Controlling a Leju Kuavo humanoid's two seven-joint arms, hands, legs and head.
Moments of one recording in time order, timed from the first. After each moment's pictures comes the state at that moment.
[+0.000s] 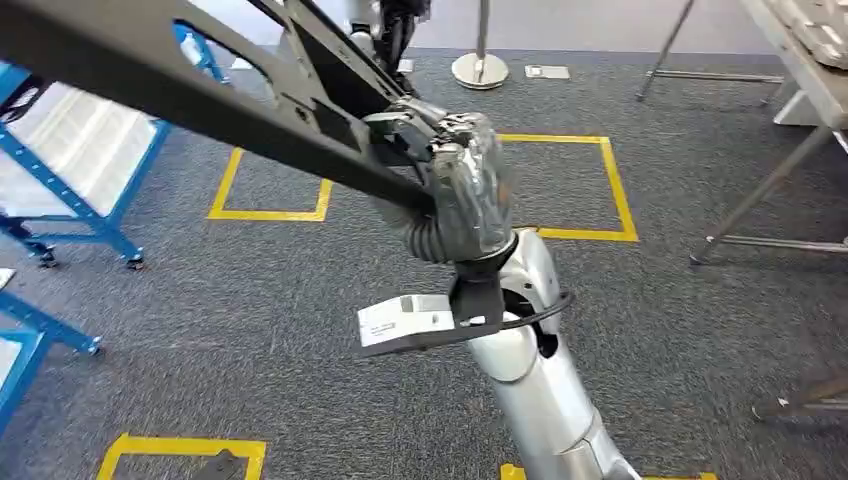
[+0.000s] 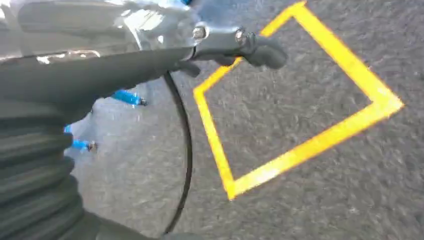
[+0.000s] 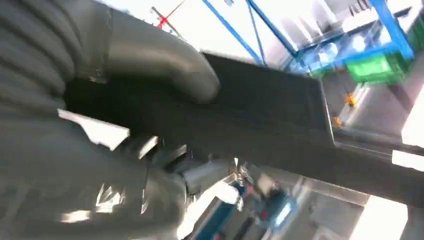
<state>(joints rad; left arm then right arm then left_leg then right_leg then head) -0.10 -0.09 0.61 -0.21 -1.35 -0.05 -0.02 -0.47 0.33 0.45 -1.39 0.79 -0.22 -0.43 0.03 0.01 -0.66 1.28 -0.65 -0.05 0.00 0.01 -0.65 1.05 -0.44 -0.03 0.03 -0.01</state>
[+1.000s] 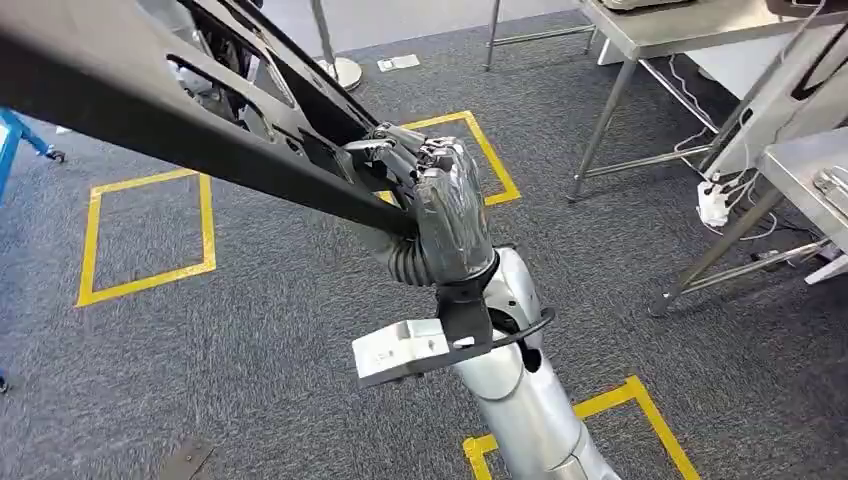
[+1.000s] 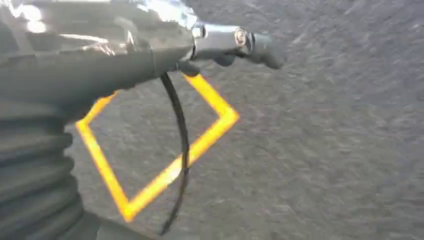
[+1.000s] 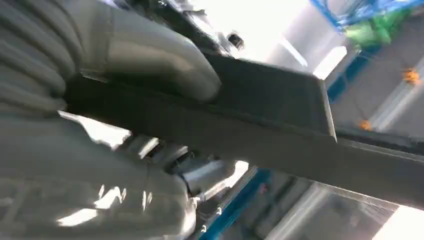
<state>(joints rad) -0.12 -0.08 0.75 -0.22 -1.18 -0.14 -0.32 -0.43 0.35 0.48 -1.38 0.70 -0.24 -0.46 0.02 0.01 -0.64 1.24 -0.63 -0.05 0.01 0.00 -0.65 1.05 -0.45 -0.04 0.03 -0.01</state>
